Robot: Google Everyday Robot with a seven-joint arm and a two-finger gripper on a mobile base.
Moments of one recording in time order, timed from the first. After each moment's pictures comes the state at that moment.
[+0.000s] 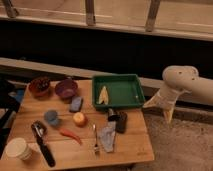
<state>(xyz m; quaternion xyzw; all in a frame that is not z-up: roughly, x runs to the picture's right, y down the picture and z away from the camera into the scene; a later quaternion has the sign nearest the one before) 0.280 0.130 0.736 -0.20 0.31 0.86 0.35</state>
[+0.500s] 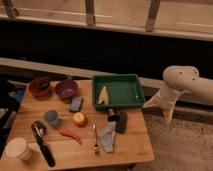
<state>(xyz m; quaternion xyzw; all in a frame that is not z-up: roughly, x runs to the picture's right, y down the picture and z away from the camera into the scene) 0.272 0.128 0.728 -0.21 0.30 0.86 0.36</state>
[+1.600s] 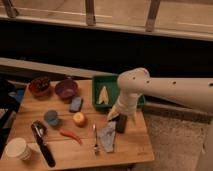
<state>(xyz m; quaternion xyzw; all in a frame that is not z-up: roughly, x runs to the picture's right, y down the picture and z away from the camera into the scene) 0.085 0.160 0.717 -0.30 0.27 0.72 0.56</state>
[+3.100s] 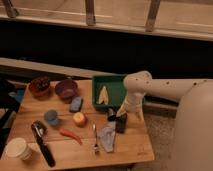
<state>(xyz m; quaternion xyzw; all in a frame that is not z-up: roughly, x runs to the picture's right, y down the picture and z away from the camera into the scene) 0.150 0.167 0.803 -0.26 0.33 0.76 0.50</state>
